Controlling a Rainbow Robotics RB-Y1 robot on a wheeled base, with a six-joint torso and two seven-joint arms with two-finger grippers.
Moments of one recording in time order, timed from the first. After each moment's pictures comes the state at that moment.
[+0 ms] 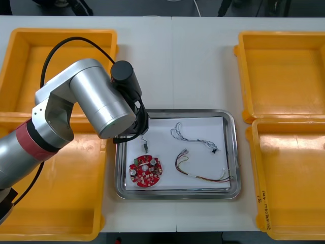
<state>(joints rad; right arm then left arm) -0.25 -0.83 -0.45 -2.03 -0.90 1.92 1.43 -0.72 0.55 -0.68 -1.88 0.55 1.65 -0.55</state>
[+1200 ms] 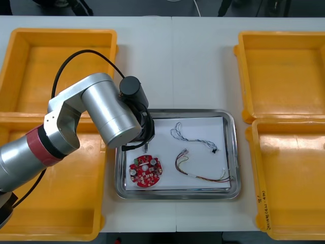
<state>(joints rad) -0.25 -0.83 -0.45 -2.03 -0.90 1.92 1.43 -0.72 0.54 -0.76 -1.82 0.55 1.54 -0.49</state>
